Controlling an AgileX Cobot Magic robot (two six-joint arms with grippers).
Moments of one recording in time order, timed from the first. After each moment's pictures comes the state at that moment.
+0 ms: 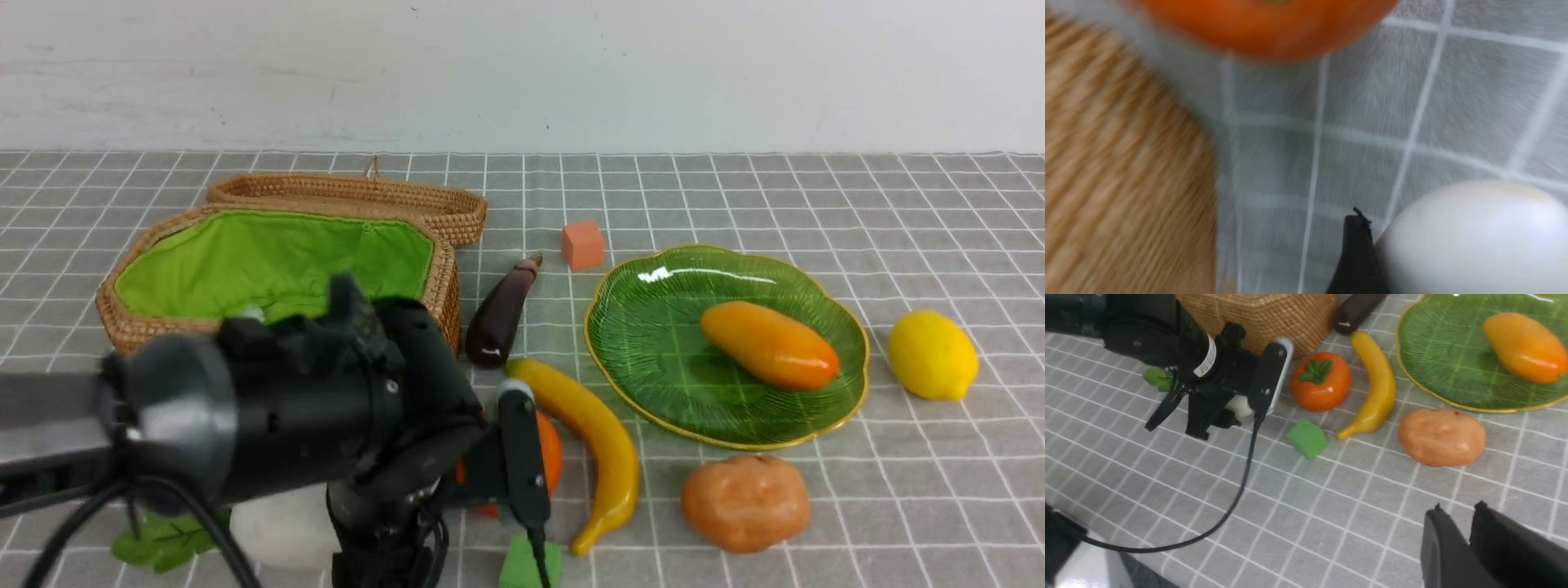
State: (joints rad) right arm 0.23 0.43 -0.90 0.44 1.14 -0.14; left arm -0.80 1.65 -1.08 0.43 0.93 0.33
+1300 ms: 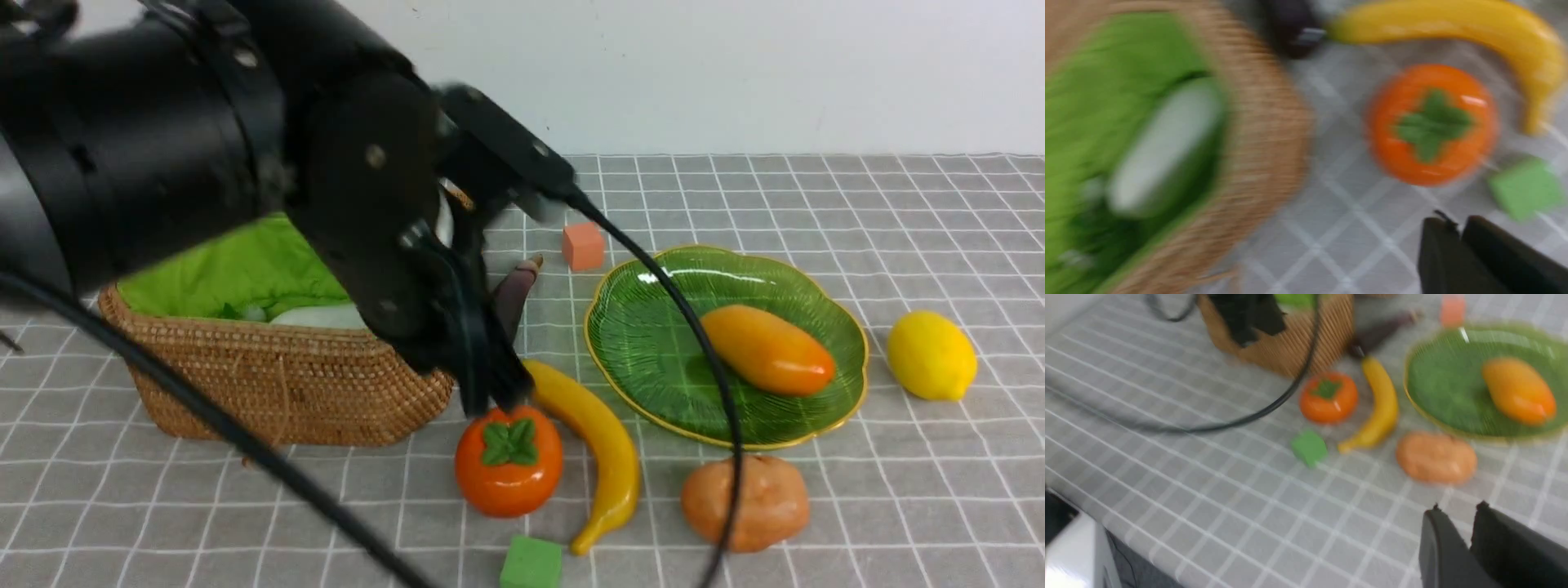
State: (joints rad) right arm 0.23 0.42 -0.99 0.40 1.24 -0.20; left arm -0.82 1.59 -1.39 0.25 1.02 -0.01
